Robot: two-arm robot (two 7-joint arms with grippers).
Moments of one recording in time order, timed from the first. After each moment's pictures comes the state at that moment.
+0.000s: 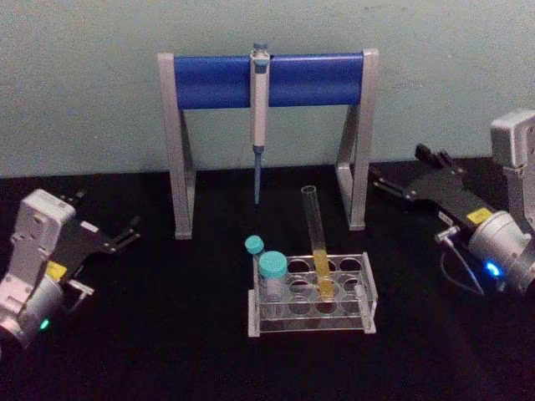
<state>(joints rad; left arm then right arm) -0.20 0.60 0.45 -1.41 -0.25 -0.12 0.03 0.23 0.52 -0.35 -1.55 0.45 0.05 0.19</state>
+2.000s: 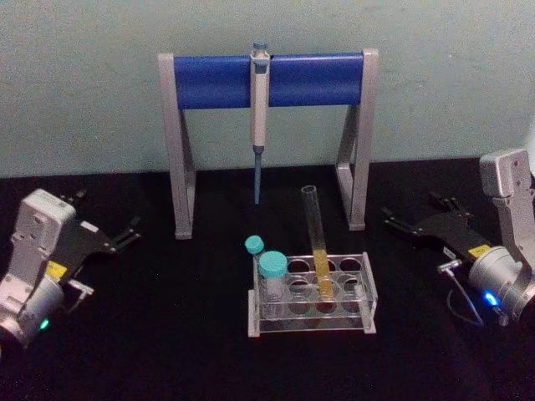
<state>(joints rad) -0.20 0.60 0.45 -1.41 -0.25 -0.12 0.03 0.19 0.48 -0.32 -1.49 0.43 0.15 0.13</state>
